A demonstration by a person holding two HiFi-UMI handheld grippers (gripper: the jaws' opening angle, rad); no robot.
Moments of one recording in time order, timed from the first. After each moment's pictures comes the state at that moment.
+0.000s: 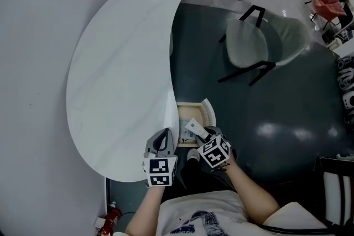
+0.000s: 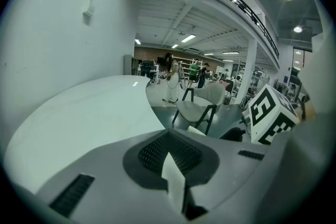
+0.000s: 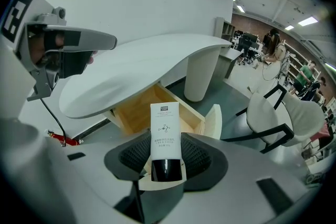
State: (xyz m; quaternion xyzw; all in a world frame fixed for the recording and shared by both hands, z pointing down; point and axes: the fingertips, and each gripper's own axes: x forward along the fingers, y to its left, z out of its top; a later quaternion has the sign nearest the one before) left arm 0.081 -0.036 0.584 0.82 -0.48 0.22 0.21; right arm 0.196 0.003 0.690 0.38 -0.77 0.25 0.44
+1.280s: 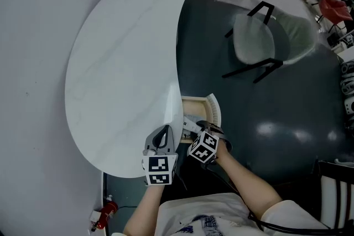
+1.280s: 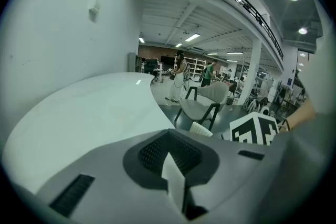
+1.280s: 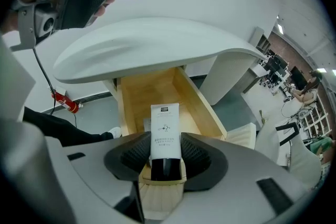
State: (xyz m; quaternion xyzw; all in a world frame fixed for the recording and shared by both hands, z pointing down) left arm 0.064 -0.034 0.602 0.81 -0.49 0.22 0.22; right arm 0.151 0.002 0.755 0.27 -0.79 0.13 0.54
